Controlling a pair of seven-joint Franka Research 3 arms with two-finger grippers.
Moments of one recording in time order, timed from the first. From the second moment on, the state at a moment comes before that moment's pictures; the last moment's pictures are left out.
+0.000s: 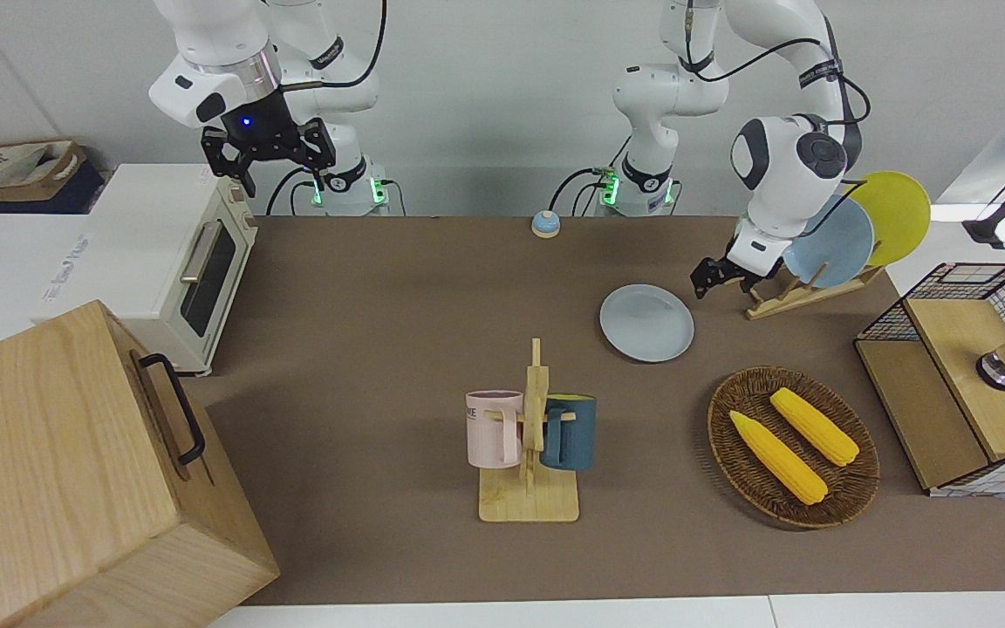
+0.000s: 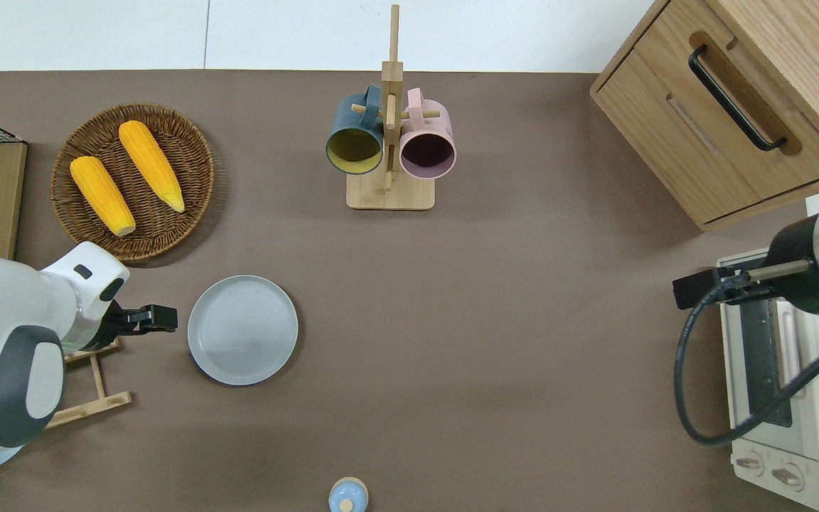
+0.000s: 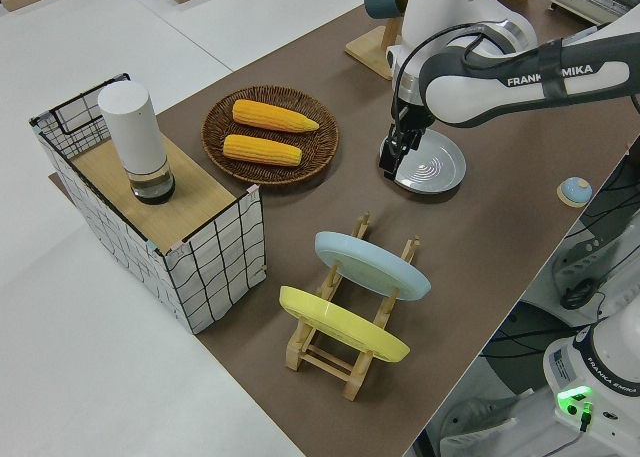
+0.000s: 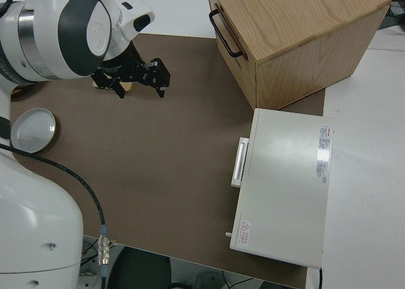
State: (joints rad) left arm -0.04 -0.08 0.05 -2.29 -0.03 2.15 -0.10; right arm 0.02 -0.01 0.12 -1.48 0.00 1.39 0.03
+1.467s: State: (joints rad) left arm -0.09 -0.02 0.03 -2.50 -0.04 2.52 -0.20; right arm 0.02 -0.01 0.12 -1.48 0.00 1.39 0.03
